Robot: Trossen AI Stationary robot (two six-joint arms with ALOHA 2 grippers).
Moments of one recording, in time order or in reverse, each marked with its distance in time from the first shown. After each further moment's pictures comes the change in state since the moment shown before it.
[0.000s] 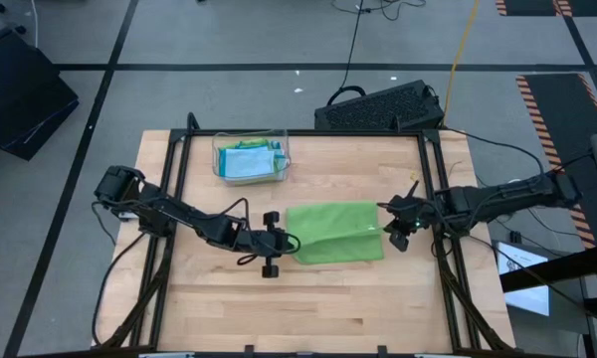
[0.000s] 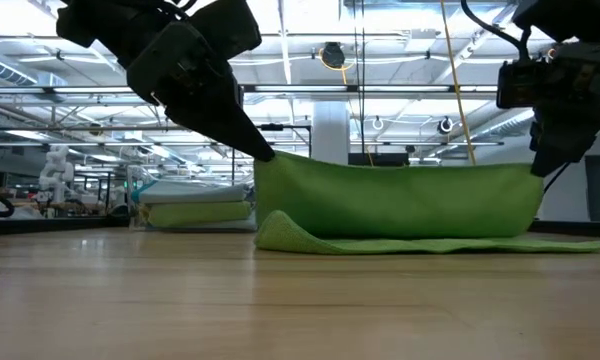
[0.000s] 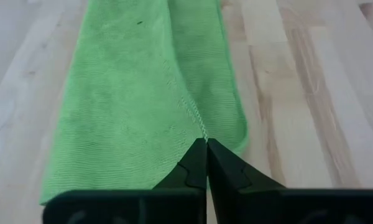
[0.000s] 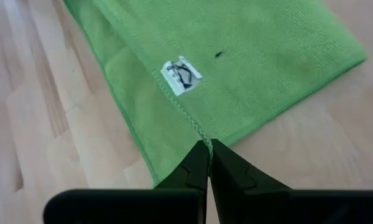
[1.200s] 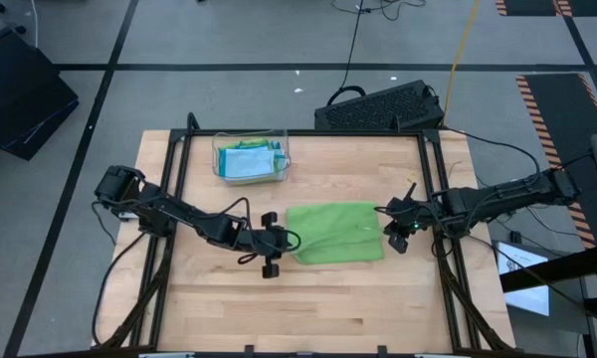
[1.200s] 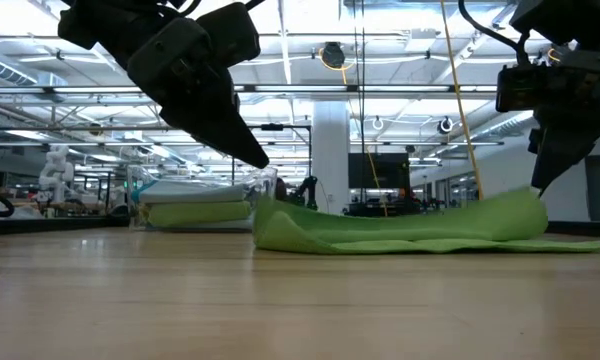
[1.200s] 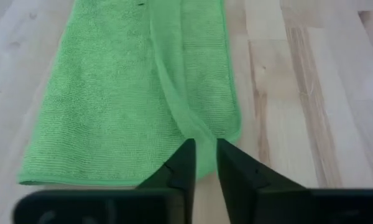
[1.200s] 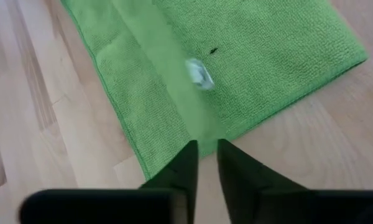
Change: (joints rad) left arm 0.004 0.000 0.000 -0.030 0.038 -0.110; right arm 0.023 0.043 0.000 0.006 0.022 -0.016
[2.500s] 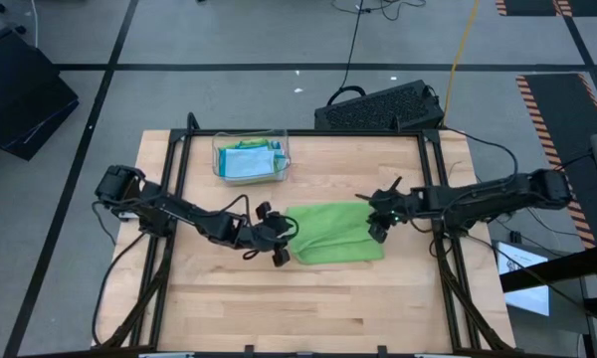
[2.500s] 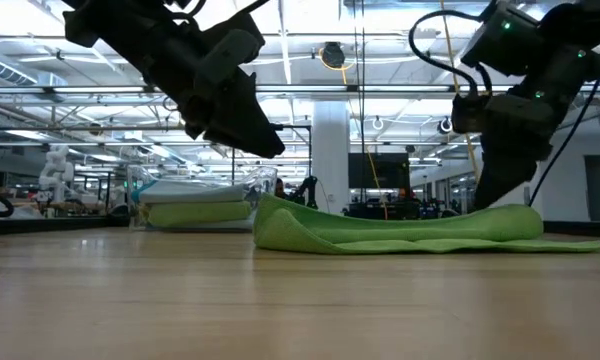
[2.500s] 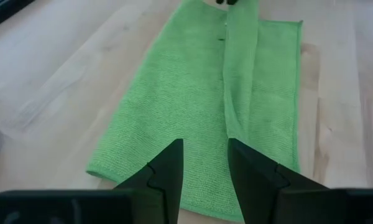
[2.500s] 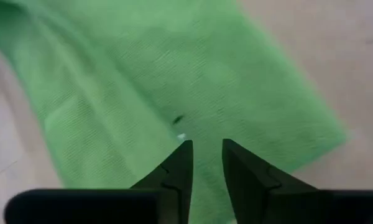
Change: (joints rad) left arm 0.019 0.000 0.000 0.046 -0.232 -0.194; right arm -0.174 0.276 0.000 0.290 0.022 -0.123
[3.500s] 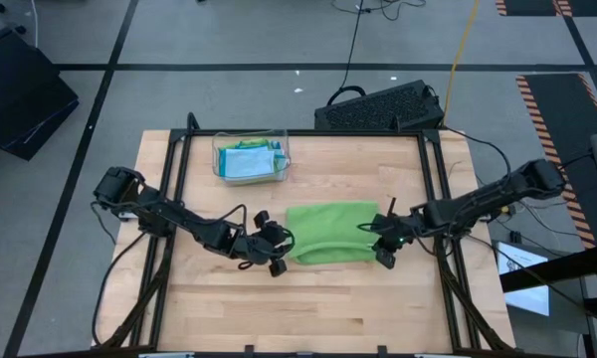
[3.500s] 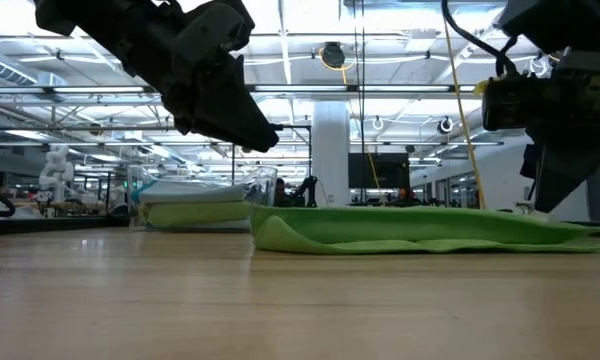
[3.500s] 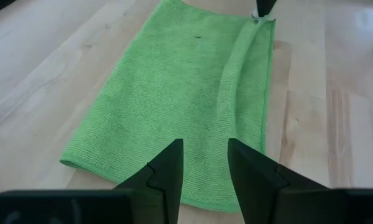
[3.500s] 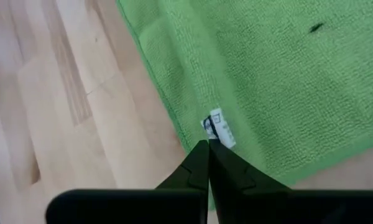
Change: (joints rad) left arm -0.077 0.000 0.000 0.001 -0.037 -0.044; right arm 0.303 0.026 -0.003 0.019 -0.092 0.240
